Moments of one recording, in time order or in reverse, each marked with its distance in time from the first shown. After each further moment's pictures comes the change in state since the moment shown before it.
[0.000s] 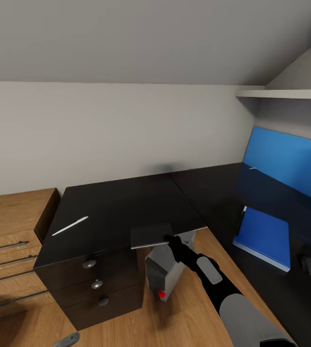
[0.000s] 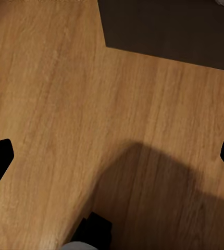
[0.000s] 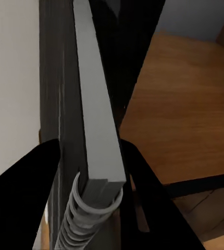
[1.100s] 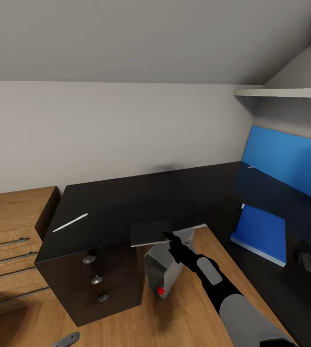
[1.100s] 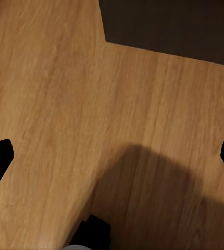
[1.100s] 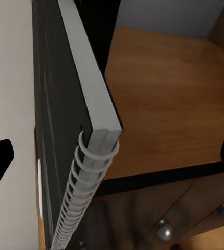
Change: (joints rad) left arm 0.000 0.000 0.002 -0.004 -0.005 -0.001 -0.002; right arm 0.000 0.000 -0.002 0.007 0.001 0.000 -0.007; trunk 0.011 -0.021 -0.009
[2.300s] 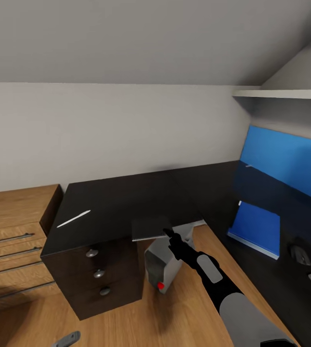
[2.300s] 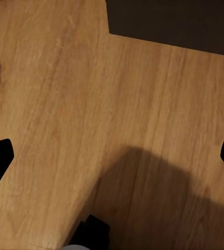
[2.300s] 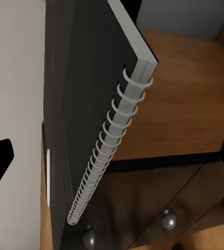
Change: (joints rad) left arm 0.000 -0.001 -0.002 -0.004 -0.004 0.000 -0.001; right arm 0.000 0.000 0.003 -0.037 0.002 0.000 -0.003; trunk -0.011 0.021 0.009
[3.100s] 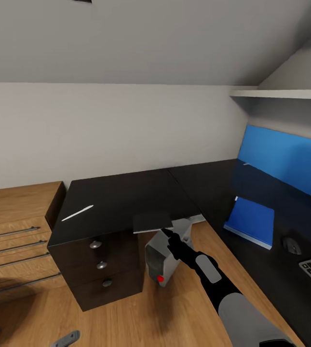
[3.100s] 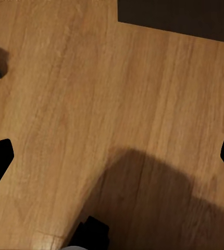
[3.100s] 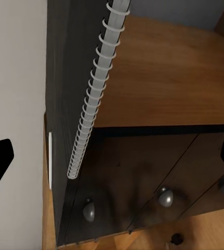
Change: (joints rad) left arm 0.000 0.001 0.008 -0.002 0.000 -0.001 -0.002; right arm 0.000 0.008 0.002 0.000 0.000 0.000 0.005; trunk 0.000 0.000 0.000
